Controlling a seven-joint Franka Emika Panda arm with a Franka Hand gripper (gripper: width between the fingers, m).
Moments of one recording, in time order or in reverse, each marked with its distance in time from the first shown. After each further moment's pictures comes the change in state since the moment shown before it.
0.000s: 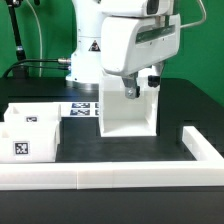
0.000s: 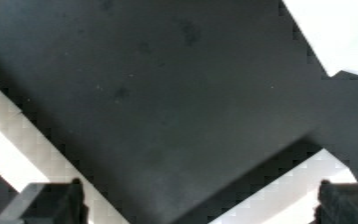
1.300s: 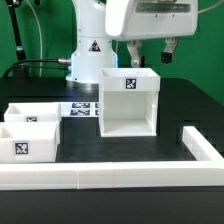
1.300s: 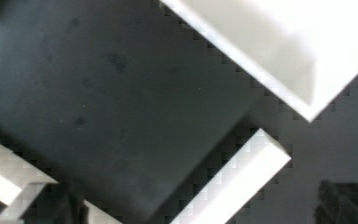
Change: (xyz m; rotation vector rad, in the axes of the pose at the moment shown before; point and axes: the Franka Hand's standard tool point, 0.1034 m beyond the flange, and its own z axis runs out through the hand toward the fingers) arm -0.012 -0.056 -0.031 -0.040 0.019 0.267
